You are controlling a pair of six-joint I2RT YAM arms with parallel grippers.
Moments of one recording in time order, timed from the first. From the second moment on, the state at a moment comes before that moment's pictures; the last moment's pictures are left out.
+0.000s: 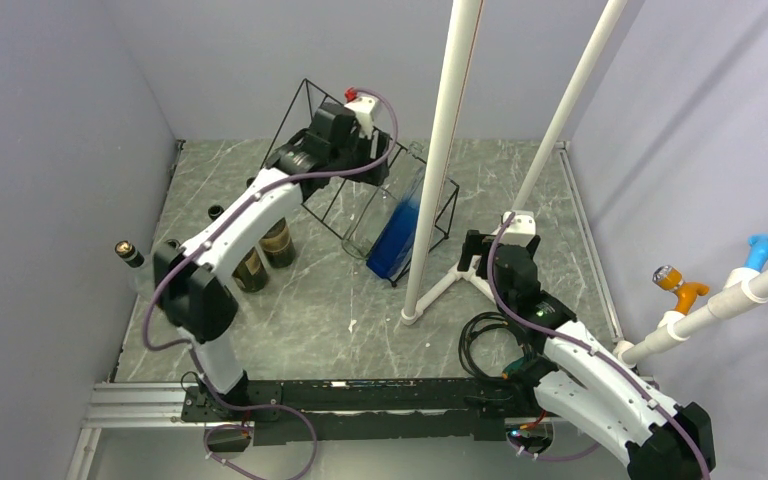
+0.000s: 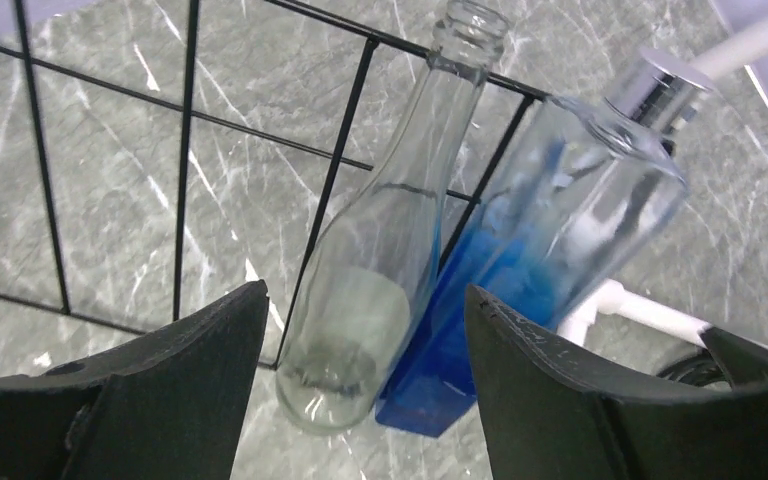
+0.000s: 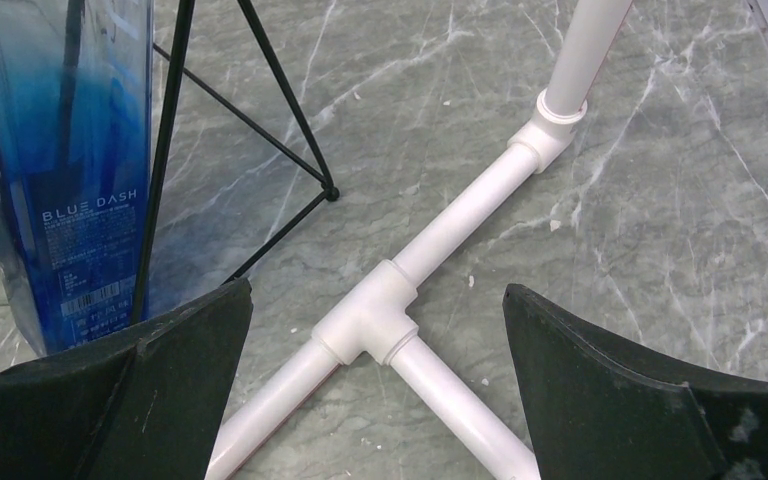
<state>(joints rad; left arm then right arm) -0.58 1.79 1.80 -0.54 0.02 -0.20 0.54 0.76 0.48 -0.07 0.51 0.30</state>
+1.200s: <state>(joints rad) -0.58 0.45 1.11 -0.90 -0.50 -0.18 0.54 0.76 0.48 -0.14 0.54 0.32</state>
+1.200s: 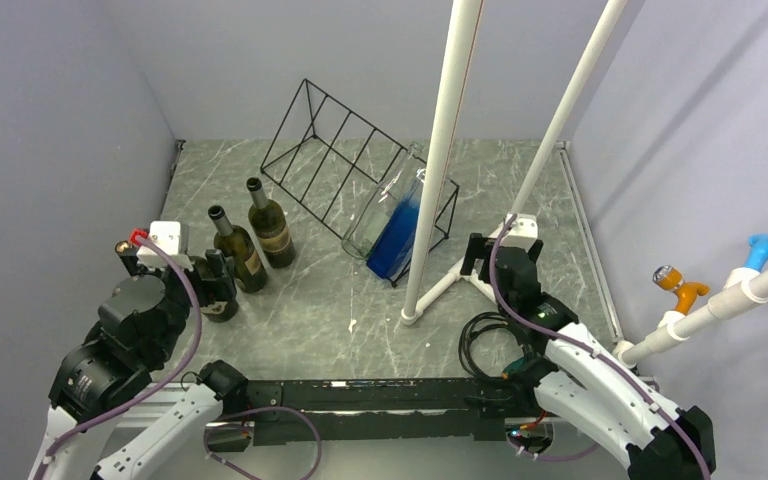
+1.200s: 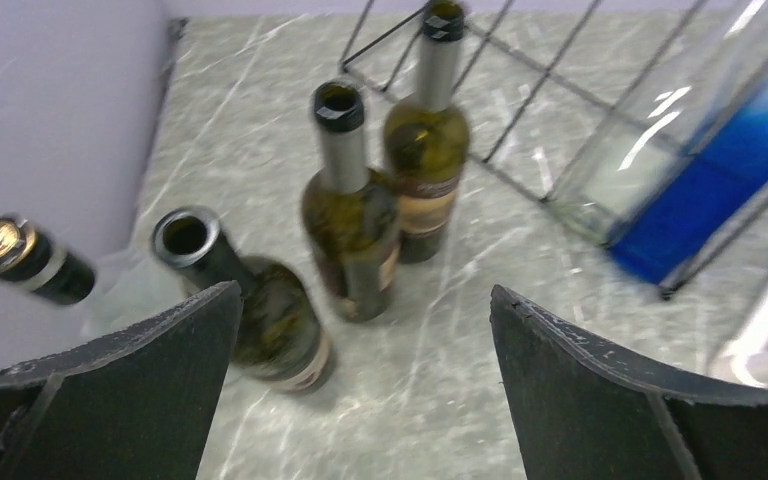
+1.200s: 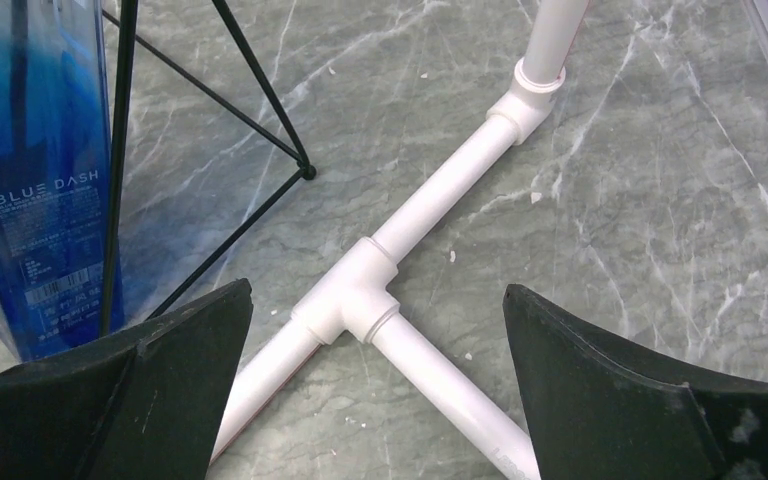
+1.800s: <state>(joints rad) -0.58 0.45 0.84 -0.80 -0.89 -0.20 0.54 0.73 0.48 -0.19 0.54 0.34</state>
